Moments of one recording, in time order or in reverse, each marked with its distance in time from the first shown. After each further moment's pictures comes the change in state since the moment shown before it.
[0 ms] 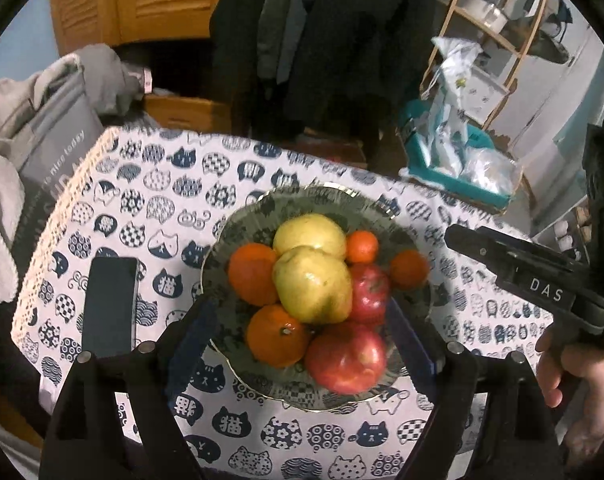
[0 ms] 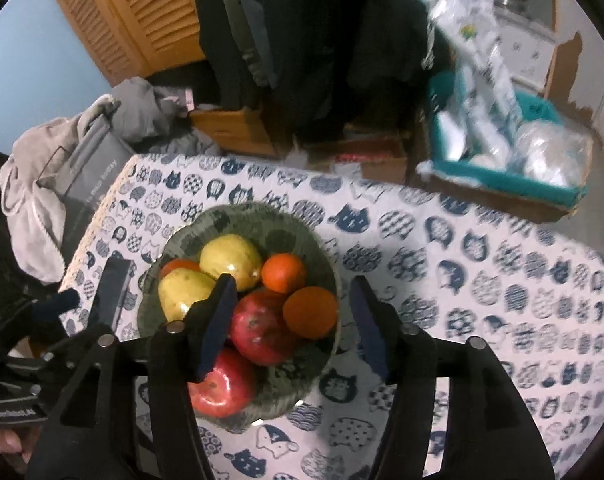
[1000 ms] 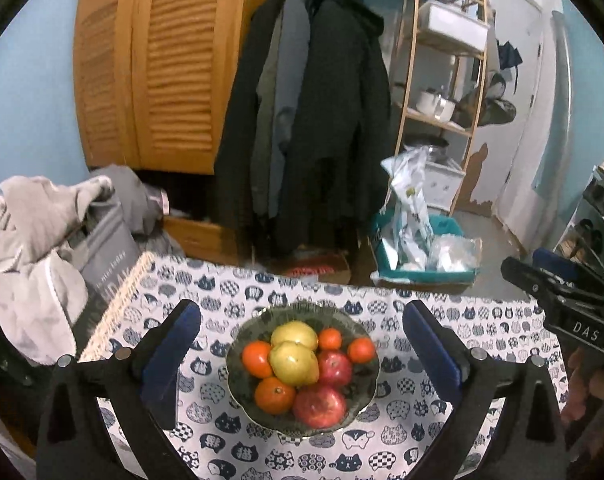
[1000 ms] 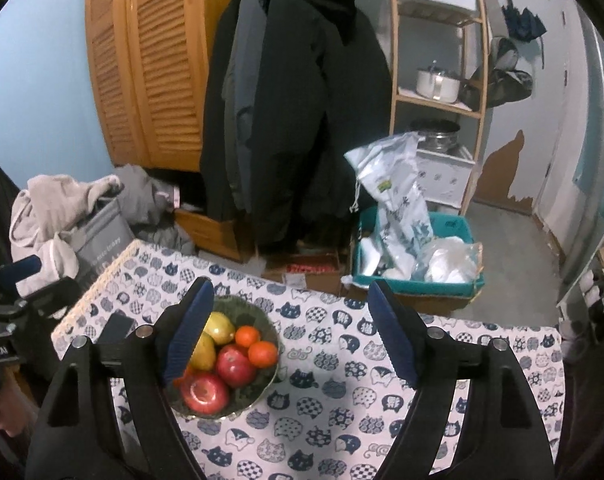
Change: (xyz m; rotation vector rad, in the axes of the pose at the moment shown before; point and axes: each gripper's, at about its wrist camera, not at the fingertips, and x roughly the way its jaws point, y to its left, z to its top) left arm -0.156 -0.044 0.003 0.083 -0.408 0.036; right arm -0.187 0.013 -0.017 -0.084 -0.389 -0.159
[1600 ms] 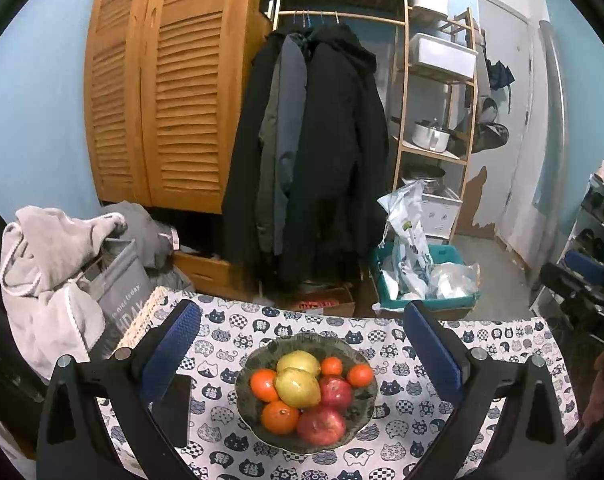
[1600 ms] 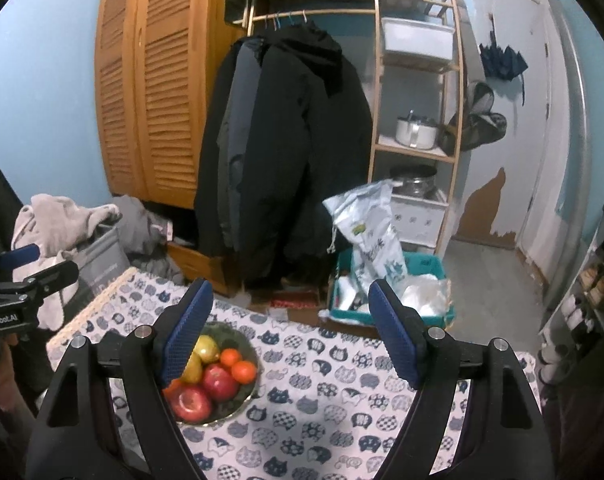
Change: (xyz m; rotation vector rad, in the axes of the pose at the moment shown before) left arm -0.038 -0.013 0.009 0.029 -0.123 0.032; right arm -0.063 -0.012 0.001 -0.037 -0.156 -0.043
